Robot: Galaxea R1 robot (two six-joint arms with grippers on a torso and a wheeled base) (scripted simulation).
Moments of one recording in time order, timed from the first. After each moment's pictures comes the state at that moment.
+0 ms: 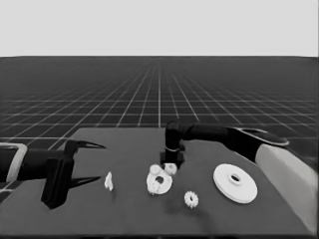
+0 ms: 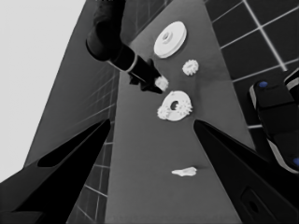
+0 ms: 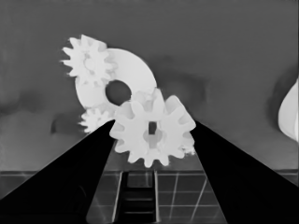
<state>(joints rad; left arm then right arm) -0.34 1.75 -0.42 0.31 0.68 0.35 0.01 2.90 -1.54 -0.18 -1.53 1.37</state>
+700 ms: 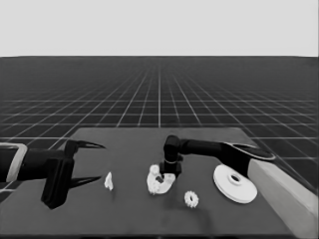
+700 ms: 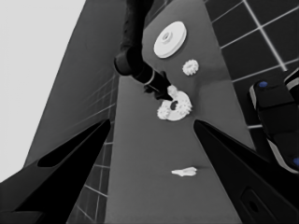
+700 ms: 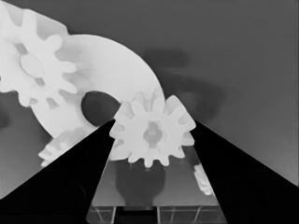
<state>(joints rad) -0.34 1.75 -0.42 0.31 0.68 0.35 -0.15 2.94 -1.65 -0.33 -1.48 1.30</state>
